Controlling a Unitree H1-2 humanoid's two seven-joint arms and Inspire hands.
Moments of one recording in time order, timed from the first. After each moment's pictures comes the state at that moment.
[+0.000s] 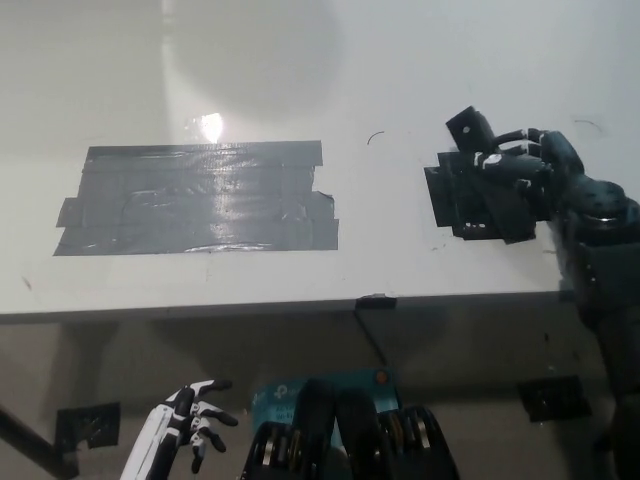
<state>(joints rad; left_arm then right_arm) 0.10 0.13 -0.05 0.04 0.07 -0.17 -0.10 -0.91 -0.18 -0.18 0.91 -0.08 0.29 0.03</state>
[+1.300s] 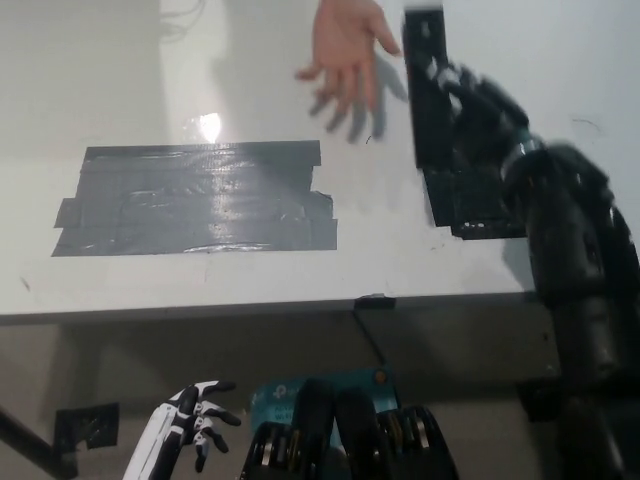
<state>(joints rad) 0.10 0.14 -0.05 0.04 0.08 -0.16 -0.10 -0.94 -0.06 -0.21 0.62 0.56 0.45 0.00</state>
